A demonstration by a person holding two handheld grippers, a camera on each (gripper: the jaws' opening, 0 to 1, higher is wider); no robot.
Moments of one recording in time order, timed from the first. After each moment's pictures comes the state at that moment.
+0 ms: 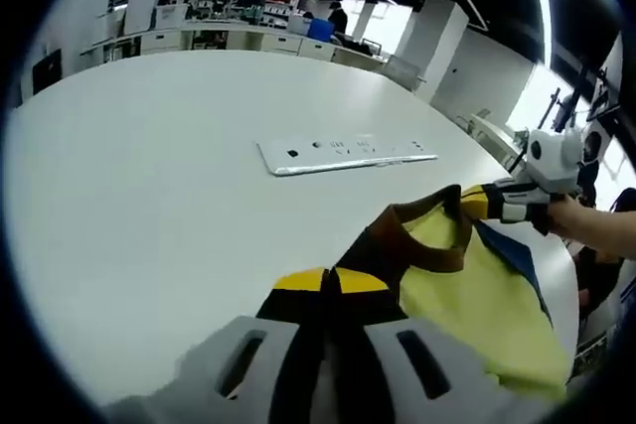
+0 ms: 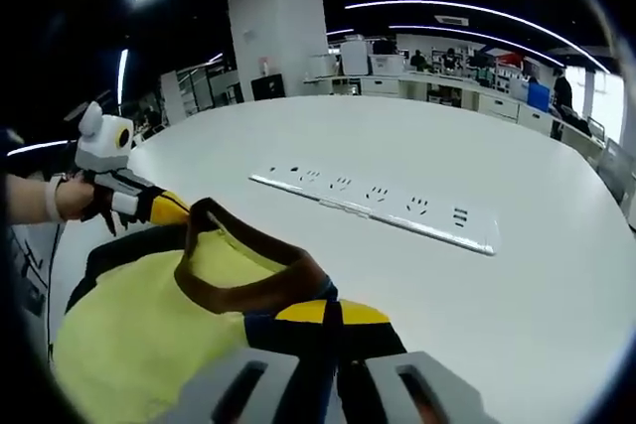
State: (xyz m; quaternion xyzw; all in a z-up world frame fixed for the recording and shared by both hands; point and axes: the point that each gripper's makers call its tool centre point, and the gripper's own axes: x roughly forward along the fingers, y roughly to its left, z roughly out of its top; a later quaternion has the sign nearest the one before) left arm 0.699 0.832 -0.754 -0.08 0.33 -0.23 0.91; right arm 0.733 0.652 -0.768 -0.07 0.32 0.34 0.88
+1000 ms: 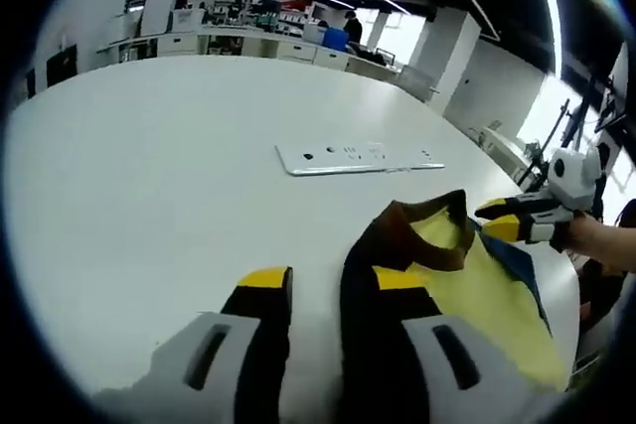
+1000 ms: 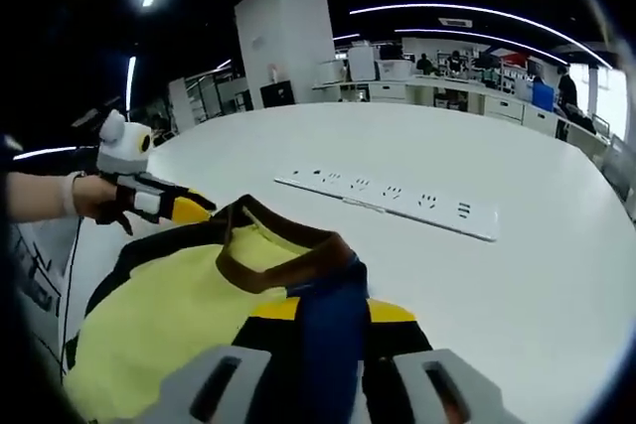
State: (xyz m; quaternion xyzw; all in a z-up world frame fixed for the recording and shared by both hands) left arm 0.705 0.840 -0.757 -0.11 0.32 -0.20 0.92; right arm 0.690 0.645 -0.741 -0.05 0.31 0.36 0.88
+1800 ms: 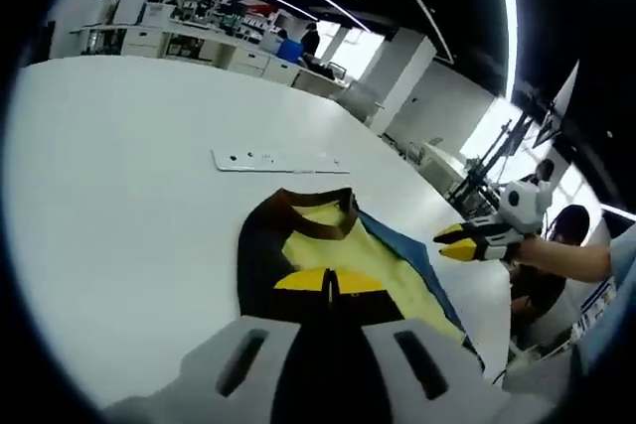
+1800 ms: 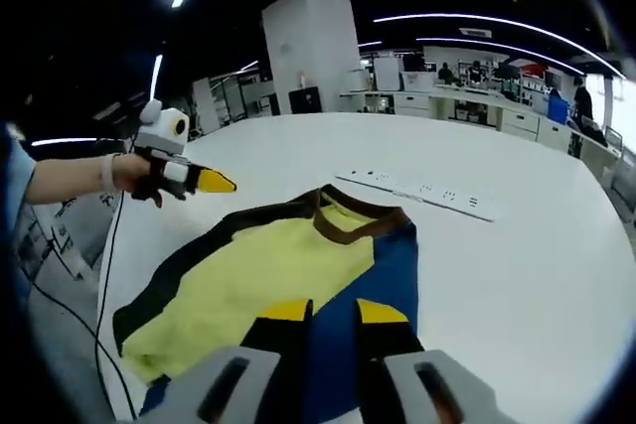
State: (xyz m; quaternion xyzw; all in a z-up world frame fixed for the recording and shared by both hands) left arm 0.583 0.813 -0.689 -0.11 0.31 -0.35 0.88; right arm 0.577 0.624 -0.702 -0.06 0.30 0.41 0.86
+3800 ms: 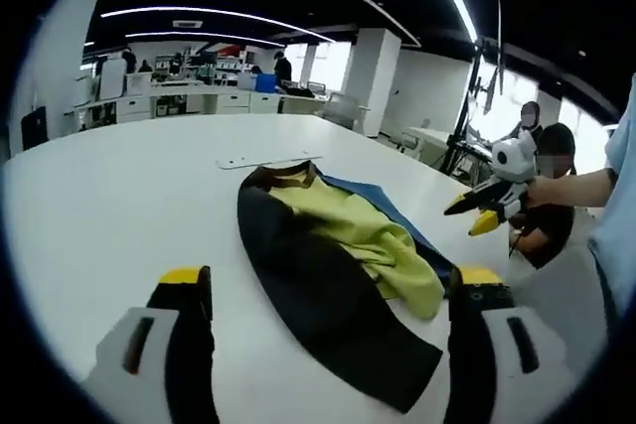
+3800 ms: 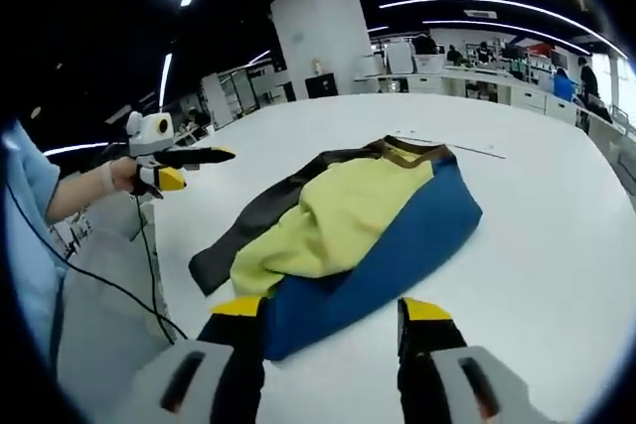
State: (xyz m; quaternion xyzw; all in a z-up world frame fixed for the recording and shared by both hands) left arm 0.435 0.852 -0.667 -0.04 0.22 -0.32 0.92; right arm 0.421 0.604 -0.713 -0.03 0.34 0.42 0.84
